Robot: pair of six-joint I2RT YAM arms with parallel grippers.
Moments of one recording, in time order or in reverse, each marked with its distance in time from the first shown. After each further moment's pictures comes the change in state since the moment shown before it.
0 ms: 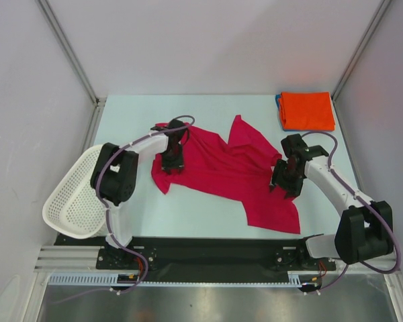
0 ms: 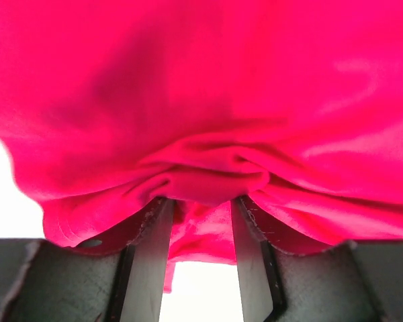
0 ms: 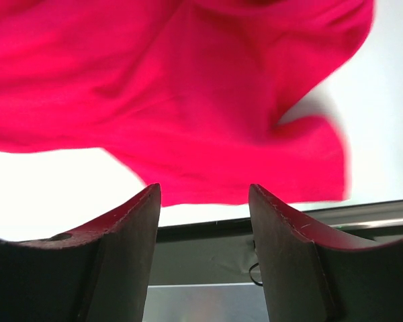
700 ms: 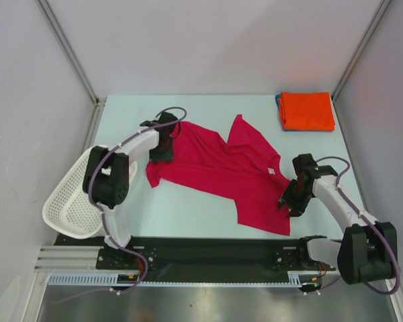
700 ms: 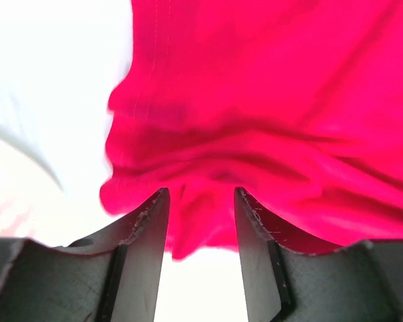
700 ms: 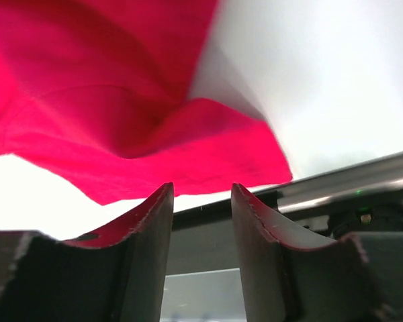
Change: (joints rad) left arm 0.087 -0.022 0.054 -0.016 -0.176 0.105; right arm -0.104 -0.123 -0.226 0.005 -0.061 0.124
